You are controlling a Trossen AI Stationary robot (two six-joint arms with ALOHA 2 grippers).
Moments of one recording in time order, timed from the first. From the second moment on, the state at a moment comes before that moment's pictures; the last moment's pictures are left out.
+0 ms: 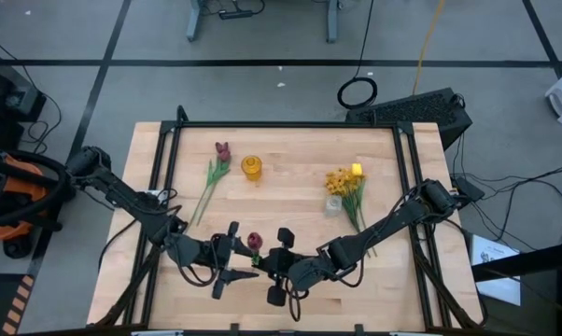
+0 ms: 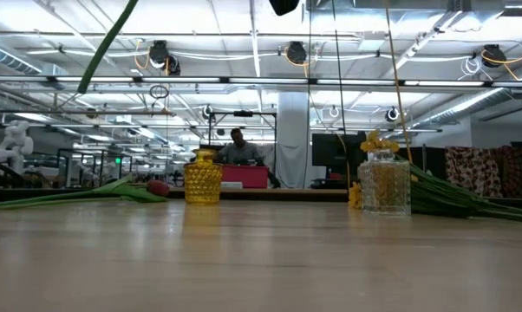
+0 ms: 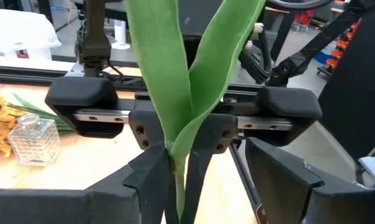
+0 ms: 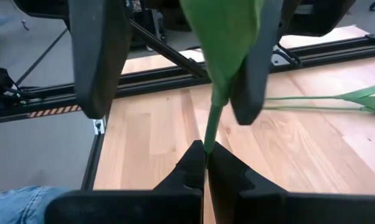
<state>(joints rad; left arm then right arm) -0.65 1.35 0.86 0.27 -0.42 -0.27 0.49 1.97 1.51 0.02 0.52 0.41</state>
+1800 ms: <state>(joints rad) -0.10 0.66 0.54 0.40 -0.33 0.09 0.59 1.99 1.51 -0.23 0.75 0.45</state>
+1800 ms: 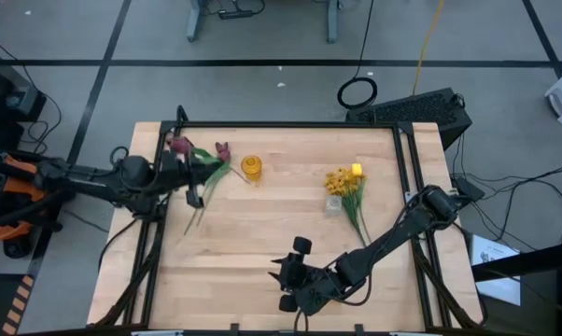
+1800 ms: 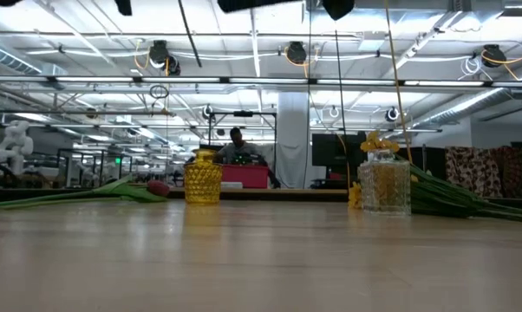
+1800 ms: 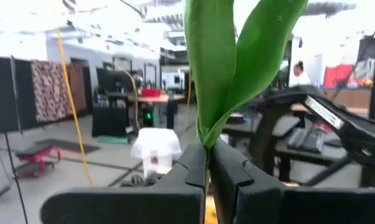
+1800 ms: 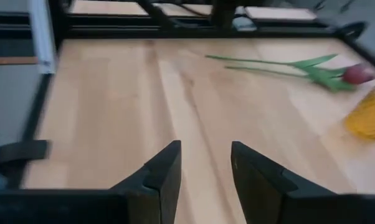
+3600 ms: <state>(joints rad) 0.60 1.08 0.26 0.90 0.10 -0.29 0.50 2.06 1.51 -0.16 0.80 0.11</state>
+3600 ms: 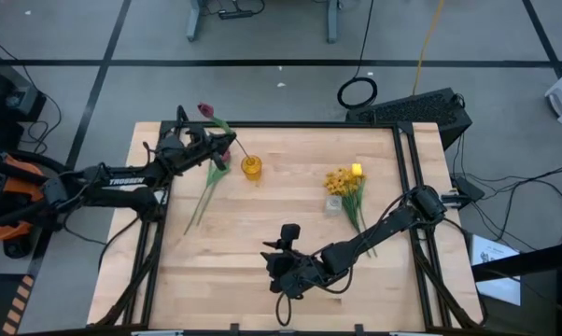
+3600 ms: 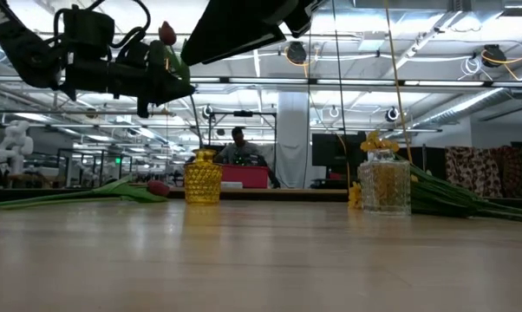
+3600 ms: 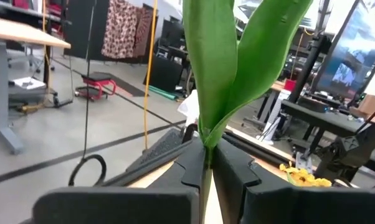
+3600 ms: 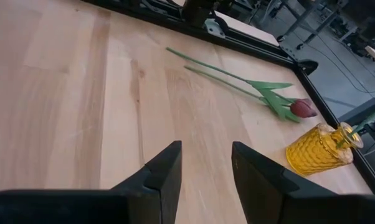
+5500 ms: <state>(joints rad) 0.45 1.09 0.26 0.73 -0.09 -0.41 0.50 2.06 1.51 -0.17 0.78 0.12</state>
